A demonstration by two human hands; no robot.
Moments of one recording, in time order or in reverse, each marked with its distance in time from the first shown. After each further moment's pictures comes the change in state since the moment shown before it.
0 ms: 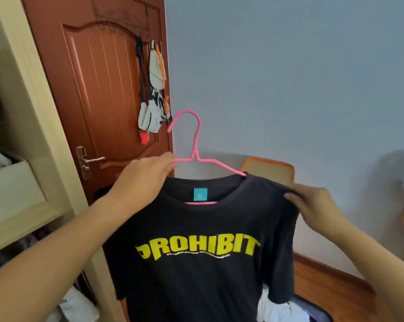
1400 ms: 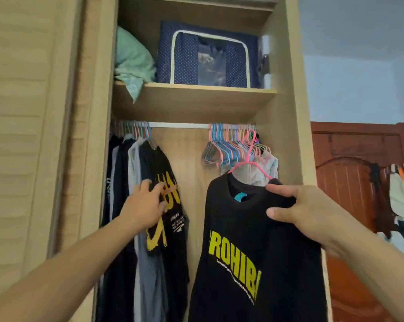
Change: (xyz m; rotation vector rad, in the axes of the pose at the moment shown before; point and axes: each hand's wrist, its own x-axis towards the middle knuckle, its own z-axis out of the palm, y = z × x) left_hand -0.221 -0.281 -0.438 0.818 0.162 -0.970; right_hand 0.151 -0.566 -0.002 0.968 -0.462 -0.431
